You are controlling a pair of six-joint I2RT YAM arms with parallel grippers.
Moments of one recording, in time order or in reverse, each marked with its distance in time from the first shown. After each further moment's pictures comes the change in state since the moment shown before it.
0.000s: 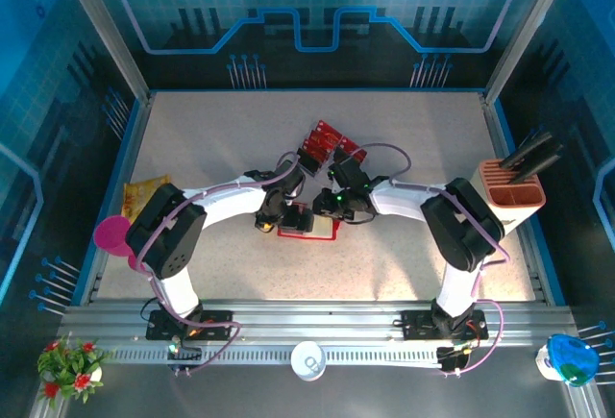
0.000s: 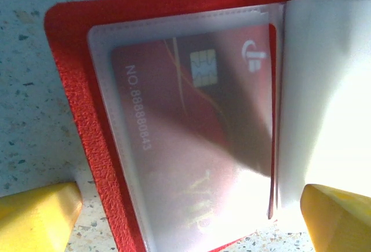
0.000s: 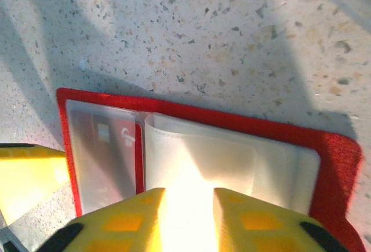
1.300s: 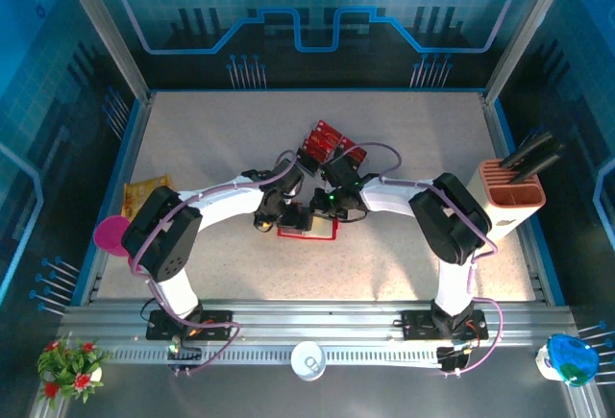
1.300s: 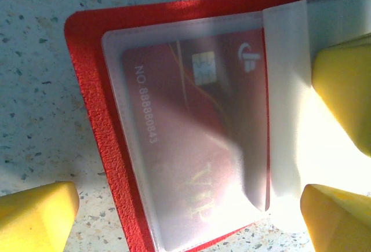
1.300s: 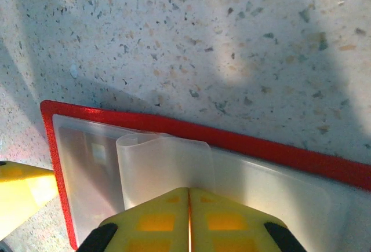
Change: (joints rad) left arm 0.000 -0.028 -0.004 -0.005 -0.006 0.009; right arm 0.032 0.102 0.085 -0.022 0.002 0.008
